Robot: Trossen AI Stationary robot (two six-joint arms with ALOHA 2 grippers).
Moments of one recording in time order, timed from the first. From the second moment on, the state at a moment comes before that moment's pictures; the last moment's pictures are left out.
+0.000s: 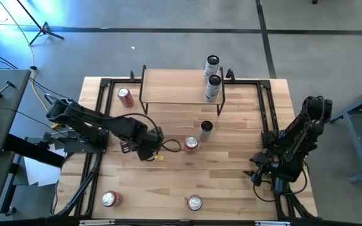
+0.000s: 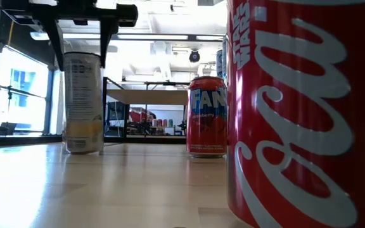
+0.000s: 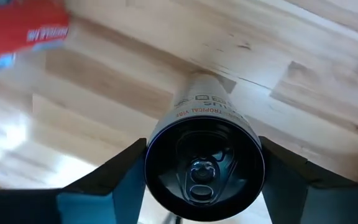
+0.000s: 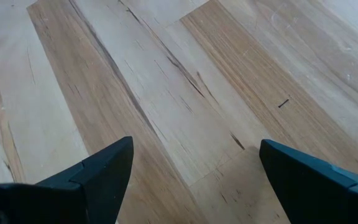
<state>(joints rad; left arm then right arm) -0.24 1.55 1.30 -1.21 -0.22 0.95 1.29 1.37 0.44 -0.65 0.64 1.91</state>
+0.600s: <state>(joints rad) -0.24 1.55 1.36 -1.20 -0.24 0.73 1.29 1.37 0.44 -0.65 0.64 1.91</state>
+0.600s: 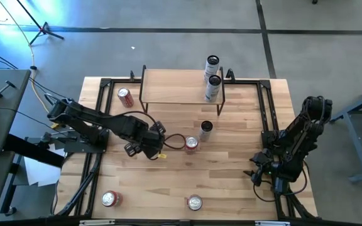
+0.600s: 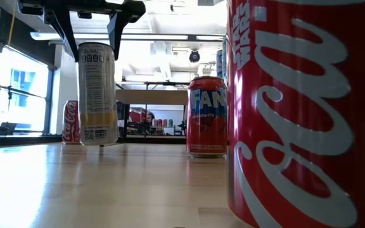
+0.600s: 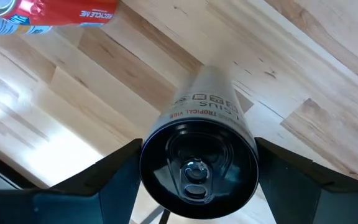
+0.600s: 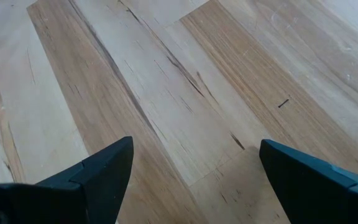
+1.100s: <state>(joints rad) -0.23 1.56 1.37 -1.20 -0.11 0.68 1.29 1.37 0.44 -0.65 0.64 1.91</state>
